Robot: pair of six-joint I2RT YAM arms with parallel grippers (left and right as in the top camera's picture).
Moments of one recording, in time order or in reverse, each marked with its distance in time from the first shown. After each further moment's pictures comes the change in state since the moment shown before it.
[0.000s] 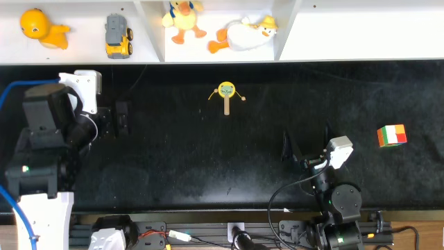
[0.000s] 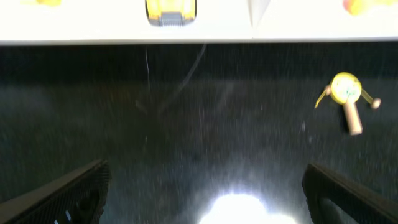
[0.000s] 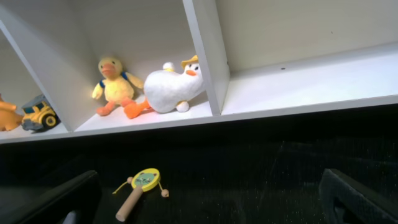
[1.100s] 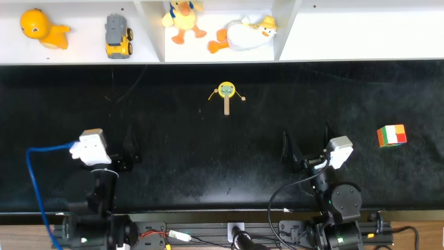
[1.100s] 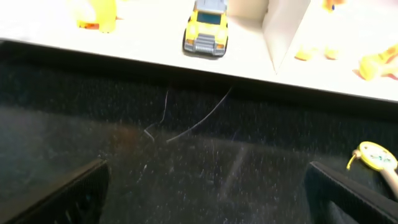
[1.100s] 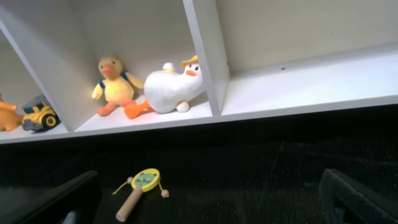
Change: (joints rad) left arm 0.000 -0.816 -0.925 0.710 -0.102 -0.189; right arm 0.000 0.000 0.000 0.000 0.000 0.001
